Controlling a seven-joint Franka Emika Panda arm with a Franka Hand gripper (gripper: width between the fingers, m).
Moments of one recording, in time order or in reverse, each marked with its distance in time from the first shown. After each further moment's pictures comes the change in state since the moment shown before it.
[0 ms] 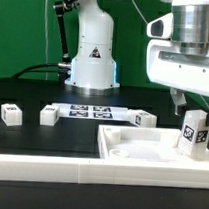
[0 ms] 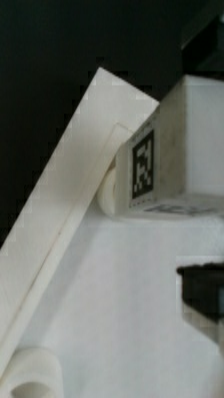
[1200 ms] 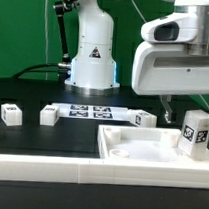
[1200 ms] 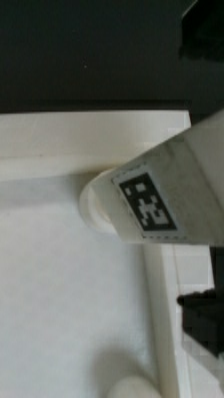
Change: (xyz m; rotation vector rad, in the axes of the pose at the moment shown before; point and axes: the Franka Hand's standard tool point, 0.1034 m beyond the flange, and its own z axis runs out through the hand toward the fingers) arm 0.002 -0.004 0.000 -0.018 -0.005 -0.969
